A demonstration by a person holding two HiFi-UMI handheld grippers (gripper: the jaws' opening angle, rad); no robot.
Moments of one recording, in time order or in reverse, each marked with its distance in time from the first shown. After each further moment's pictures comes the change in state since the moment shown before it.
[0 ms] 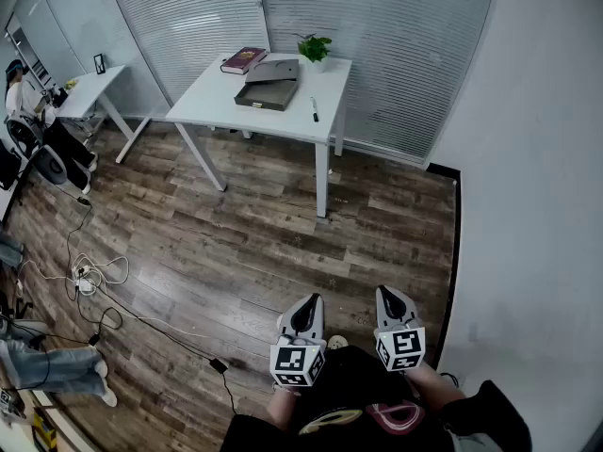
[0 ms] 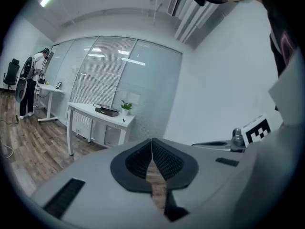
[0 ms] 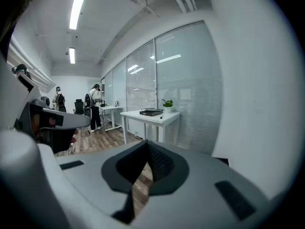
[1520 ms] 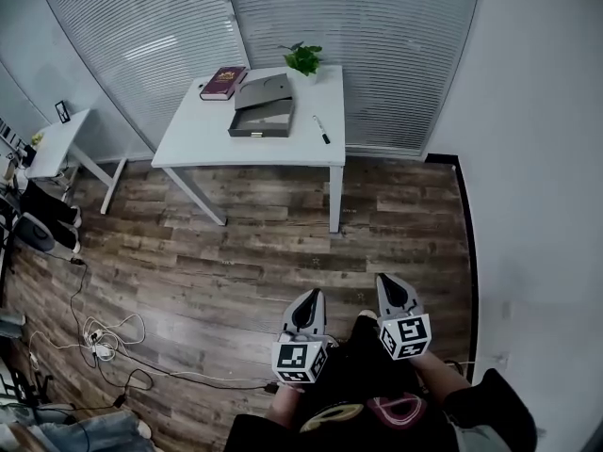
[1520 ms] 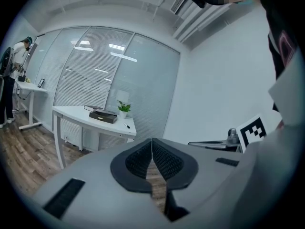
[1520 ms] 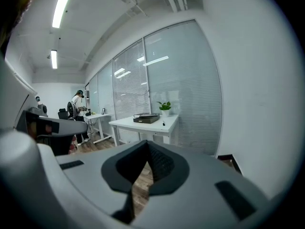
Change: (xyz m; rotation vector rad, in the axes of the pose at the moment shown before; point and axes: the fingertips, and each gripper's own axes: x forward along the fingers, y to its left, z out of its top) left arm 0.089 0.180 0.080 0.057 0.034 -0.174; right arm 0.178 0.073 0.067 0.123 -0.056 -0.137
